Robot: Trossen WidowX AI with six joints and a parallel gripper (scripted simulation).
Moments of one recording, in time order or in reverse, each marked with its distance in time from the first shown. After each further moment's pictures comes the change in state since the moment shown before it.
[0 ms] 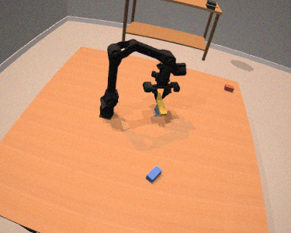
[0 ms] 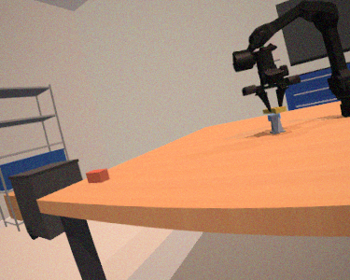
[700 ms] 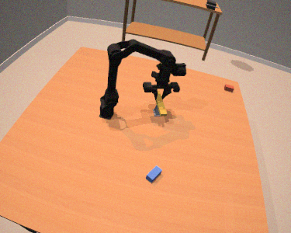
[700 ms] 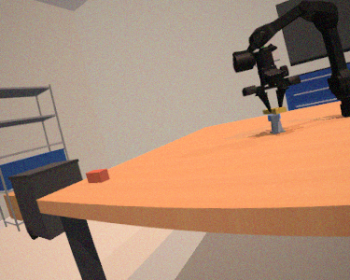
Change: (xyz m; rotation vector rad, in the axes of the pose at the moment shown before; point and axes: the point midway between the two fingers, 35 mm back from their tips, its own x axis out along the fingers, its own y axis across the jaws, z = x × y) arm 0.002 0.000 0.000 0.000 0.000 0.000
